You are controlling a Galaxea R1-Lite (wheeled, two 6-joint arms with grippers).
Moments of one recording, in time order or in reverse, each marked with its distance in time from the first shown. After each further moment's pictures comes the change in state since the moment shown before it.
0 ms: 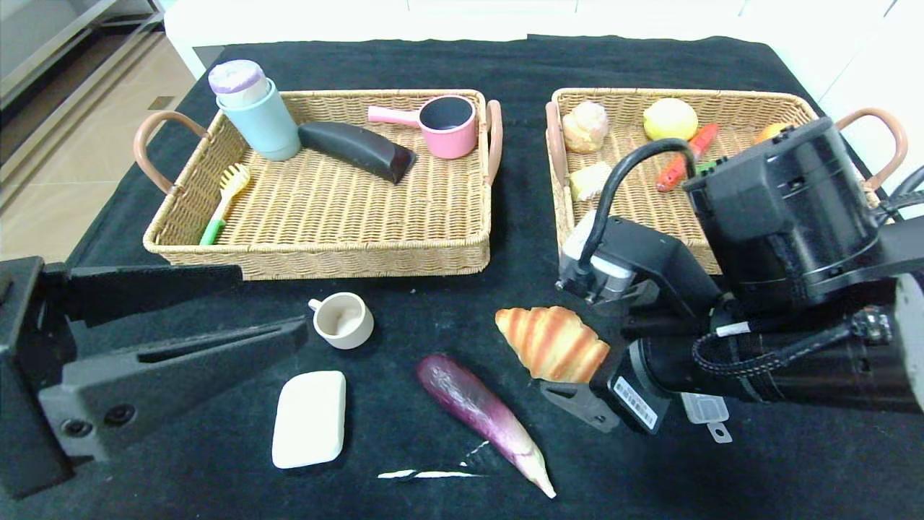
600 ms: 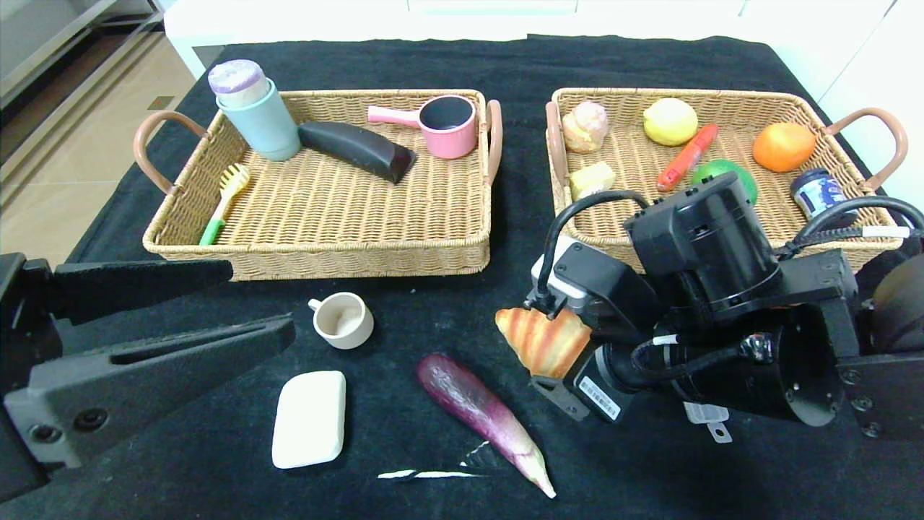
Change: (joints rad) left arm -0.001 -0.015 0.000 -0.001 -0.008 0.002; right arm -0.007 0.083 0.036 -0.113 -0.103 -0.028
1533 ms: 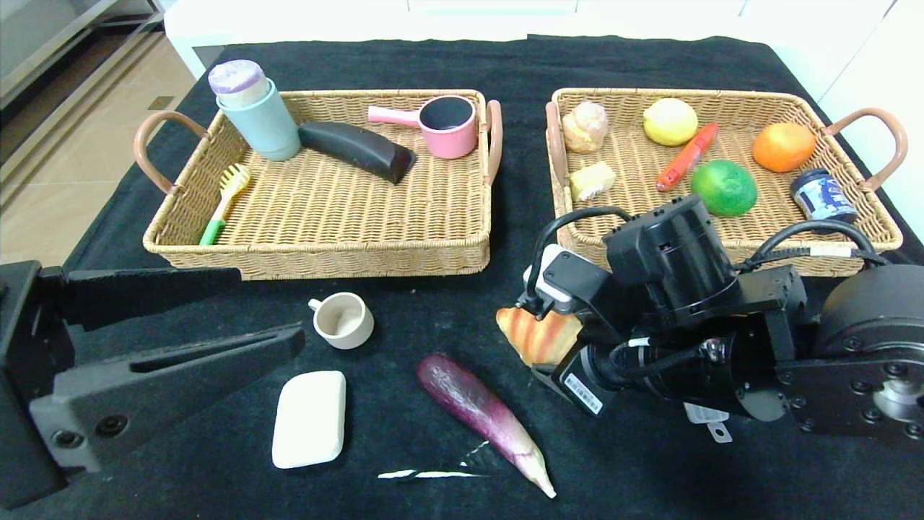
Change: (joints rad) left arm -0.001 0.008 0.011 -0.003 -0.001 0.001; right arm -0.024 0.052 0.021 -0.080 0.004 0.008
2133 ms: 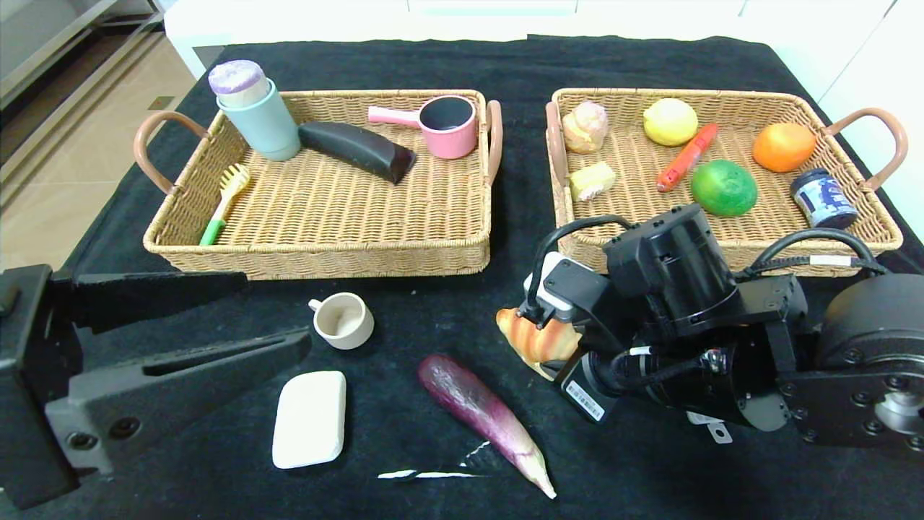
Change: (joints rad) left arm -0.002 0.007 0.004 -0.001 -0.001 0.000; right arm 0.001 0.000 0.028 -0.003 -0.001 -0.001
